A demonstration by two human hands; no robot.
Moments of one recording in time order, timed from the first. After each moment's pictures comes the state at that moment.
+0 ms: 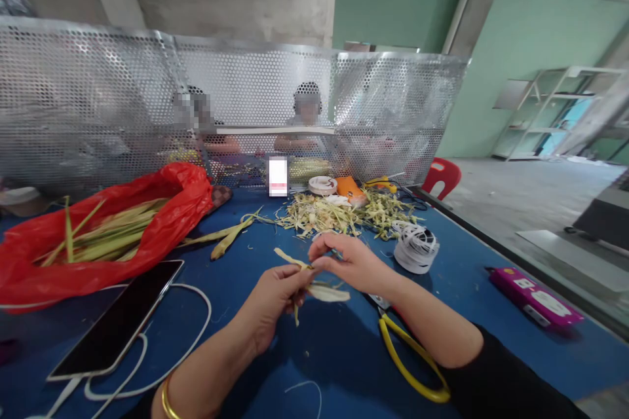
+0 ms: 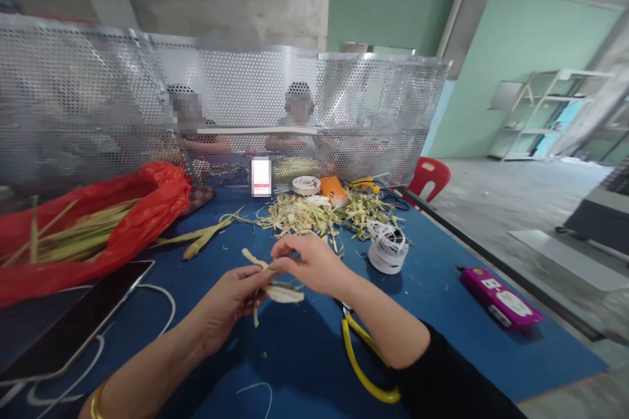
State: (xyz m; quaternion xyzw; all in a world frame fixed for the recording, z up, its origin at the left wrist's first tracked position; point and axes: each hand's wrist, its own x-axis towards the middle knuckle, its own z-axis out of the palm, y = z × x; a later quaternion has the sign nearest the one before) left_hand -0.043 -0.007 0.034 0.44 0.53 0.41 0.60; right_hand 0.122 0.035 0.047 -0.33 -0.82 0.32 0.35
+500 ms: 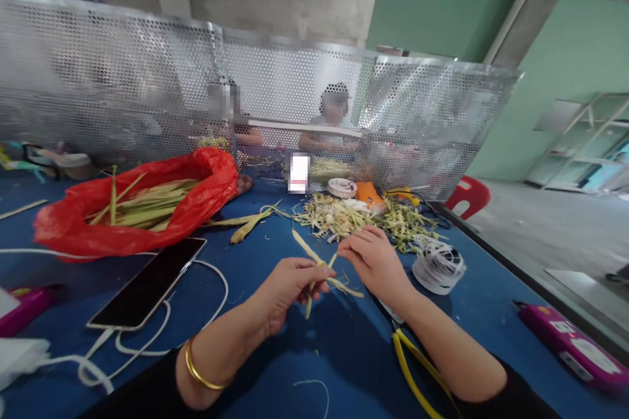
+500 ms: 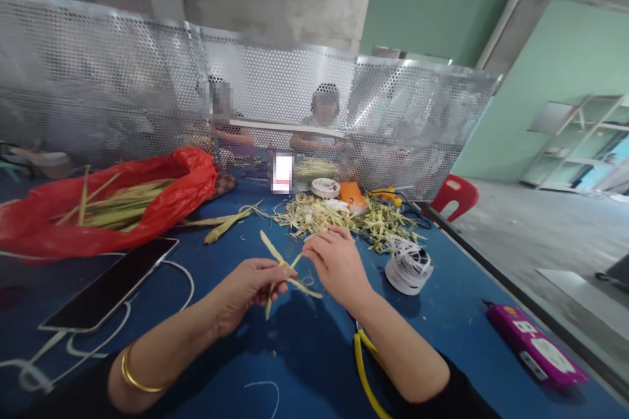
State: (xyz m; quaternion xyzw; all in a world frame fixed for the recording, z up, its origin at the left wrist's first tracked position) left_hand -0.055 0.000 0.031 0.43 0.51 0.39 0.64; right_hand 0.127 0.043 0.037 -0.36 -0.87 -0.01 0.33
